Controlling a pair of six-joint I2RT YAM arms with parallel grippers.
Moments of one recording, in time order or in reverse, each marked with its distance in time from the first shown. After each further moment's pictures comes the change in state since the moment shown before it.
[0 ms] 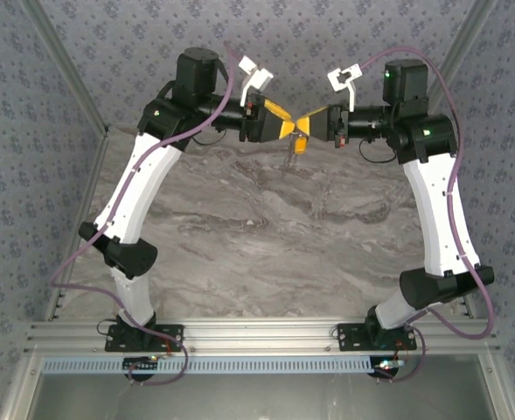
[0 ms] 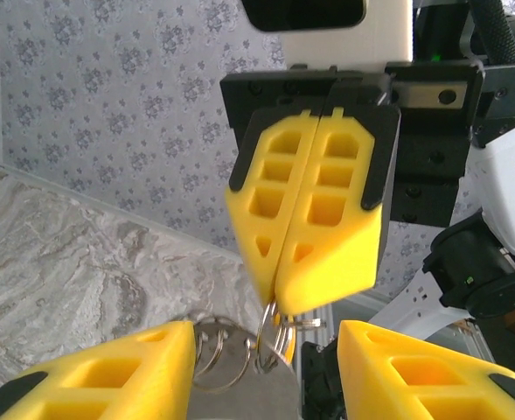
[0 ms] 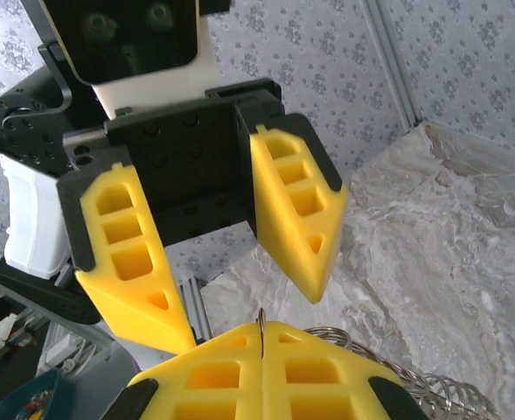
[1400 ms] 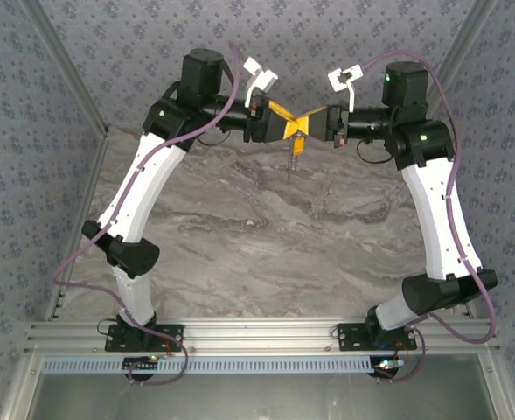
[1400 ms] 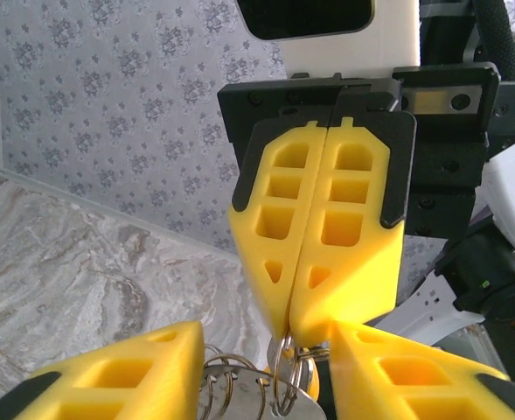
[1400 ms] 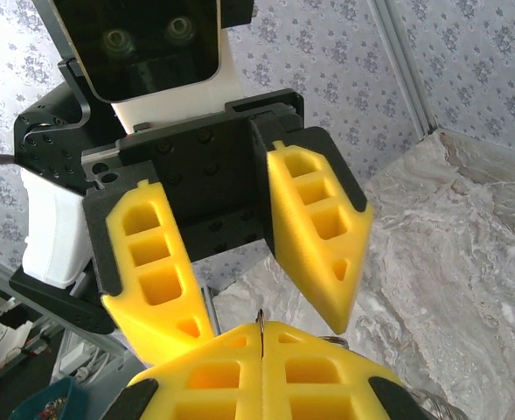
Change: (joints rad) left arm -0.013 0.008 -0.004 0.031 -0.016 -0.002; right arm 0.014 -0.034 -0.084 0.113 -0.017 0.074
